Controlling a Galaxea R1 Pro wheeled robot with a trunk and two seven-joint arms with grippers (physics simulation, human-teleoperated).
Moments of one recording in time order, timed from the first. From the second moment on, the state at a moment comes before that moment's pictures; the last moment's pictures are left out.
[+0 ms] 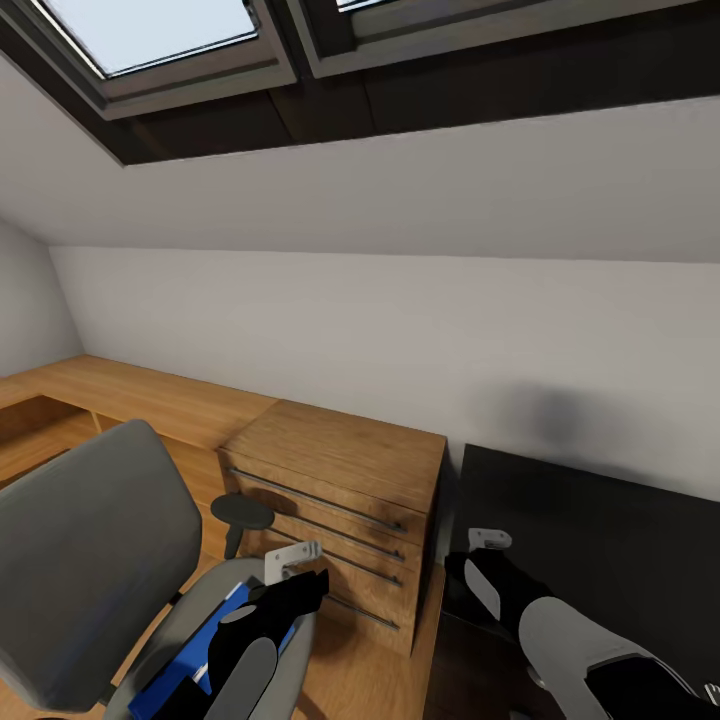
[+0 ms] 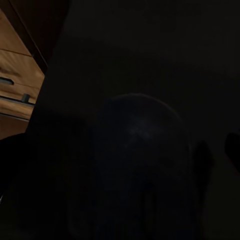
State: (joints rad) left arm -0.20 0.01 -0.50 -1.56 0.76 0.57 0.77; right arm -0.78 0.02 0.20 -0.25 -0.30 0.30 -0.26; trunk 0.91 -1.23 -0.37
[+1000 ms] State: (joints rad) left arm -0.20 0.01 -0.50 -1.56 0.76 0.57 0.76; right arm -0.78 0.02 0.20 -0.25 -0.29 0.30 -0.26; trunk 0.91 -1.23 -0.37
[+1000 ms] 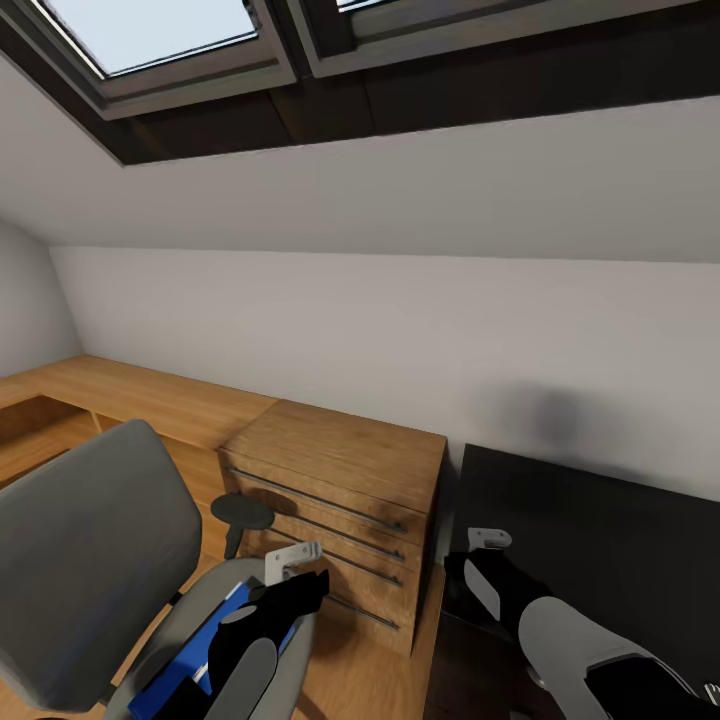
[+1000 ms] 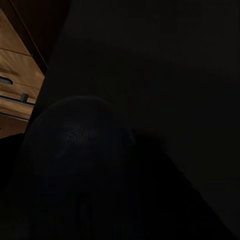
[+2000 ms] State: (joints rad) left arm -0.20 0.01 -0.50 -1.52 0.76 0.57 0.77; right arm -0.43 0.00 0.13 -1.32 -0.30 0.62 -0.49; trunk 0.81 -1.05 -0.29
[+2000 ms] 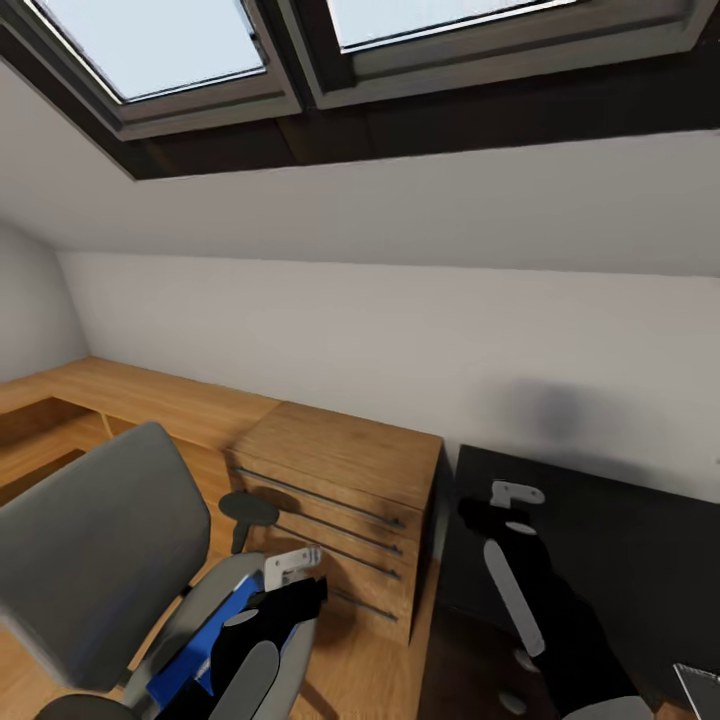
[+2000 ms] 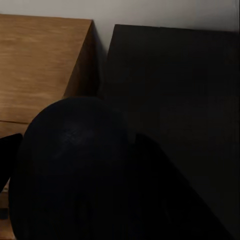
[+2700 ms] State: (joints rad) left arm -0.20 0.01 -0.50 -1.52 0.76 0.57 0.77; right arm -0.42 0.04 0.13 -1.35 -0.30 0.61 -0.49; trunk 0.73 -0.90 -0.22
